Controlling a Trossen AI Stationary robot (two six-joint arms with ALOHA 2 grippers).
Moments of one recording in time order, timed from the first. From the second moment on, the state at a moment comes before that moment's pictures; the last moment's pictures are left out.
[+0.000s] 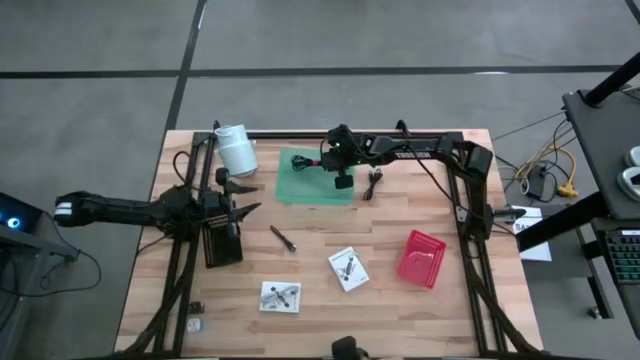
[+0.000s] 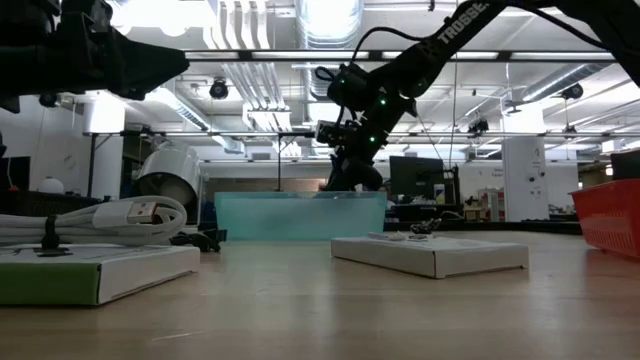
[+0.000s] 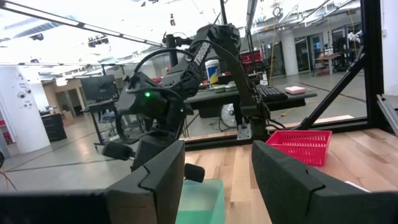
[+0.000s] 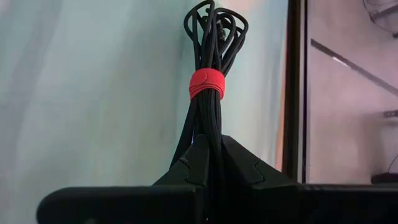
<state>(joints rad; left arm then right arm) 0.04 0.48 0.04 0.59 -0.14 0.23 -0.44 1.99 1.36 -0.23 0.05 -0.69</state>
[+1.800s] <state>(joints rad) 0.04 0.48 0.04 0.59 -0.14 0.23 -0.43 1.76 1.35 -0.70 0.05 -0.49</state>
